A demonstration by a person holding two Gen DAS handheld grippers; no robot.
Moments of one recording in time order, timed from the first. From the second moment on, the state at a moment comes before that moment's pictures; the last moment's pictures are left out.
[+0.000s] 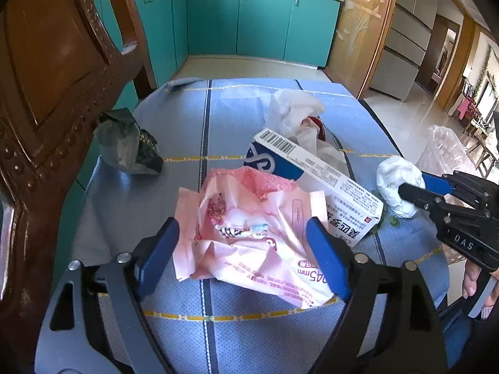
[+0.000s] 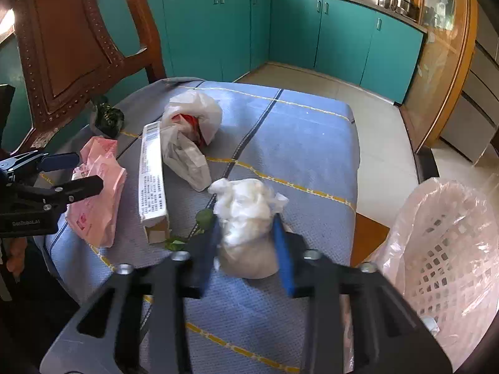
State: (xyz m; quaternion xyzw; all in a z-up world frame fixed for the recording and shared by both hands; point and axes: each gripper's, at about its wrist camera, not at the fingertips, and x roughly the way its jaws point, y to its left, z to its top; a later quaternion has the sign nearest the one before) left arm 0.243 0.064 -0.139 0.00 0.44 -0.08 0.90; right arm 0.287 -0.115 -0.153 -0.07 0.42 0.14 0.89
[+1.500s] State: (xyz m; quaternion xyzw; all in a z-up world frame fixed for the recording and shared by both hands) left arm 0.202 0.052 -0.088 0.05 0.27 -0.01 0.96; right arm 0.278 -0.140 -0.124 -0.02 0.34 0.10 0.94
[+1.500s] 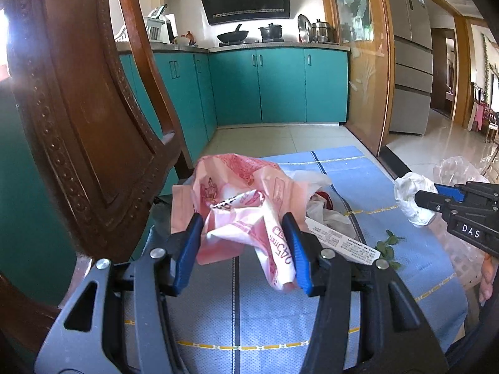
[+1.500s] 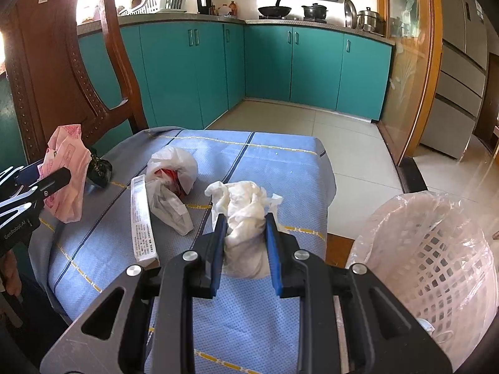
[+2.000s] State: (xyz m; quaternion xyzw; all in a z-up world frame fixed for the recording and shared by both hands) left arm 0.177 0.041 -0.073 0.06 0.24 -0.01 0.97; right arm 0.268 -0.142 -0.113 -0.01 0.31 0.11 0.94
